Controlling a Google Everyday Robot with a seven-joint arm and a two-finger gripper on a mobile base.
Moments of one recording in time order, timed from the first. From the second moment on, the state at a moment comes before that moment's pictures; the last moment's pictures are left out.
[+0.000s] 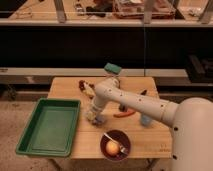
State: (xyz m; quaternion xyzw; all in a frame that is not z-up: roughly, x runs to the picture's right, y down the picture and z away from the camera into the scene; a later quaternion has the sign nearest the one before) arm -0.088 0.158 0.853 0.10 -0.38 -0.88 0.26
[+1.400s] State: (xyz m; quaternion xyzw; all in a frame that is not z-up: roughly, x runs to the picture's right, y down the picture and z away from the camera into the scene) arm -0.013 0.174 0.873 0.07 -0.38 -0.88 0.29
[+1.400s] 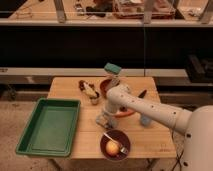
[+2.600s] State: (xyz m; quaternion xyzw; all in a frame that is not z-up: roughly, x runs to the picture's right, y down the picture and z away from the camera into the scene) arm -0.104 0.194 0.832 0.12 -0.39 -0.89 0.22
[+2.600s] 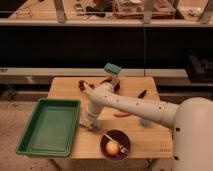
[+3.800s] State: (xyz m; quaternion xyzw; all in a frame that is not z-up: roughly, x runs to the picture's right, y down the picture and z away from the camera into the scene) arm 0.005 0.180 0.875 0.06 -0.38 -0.88 0.27
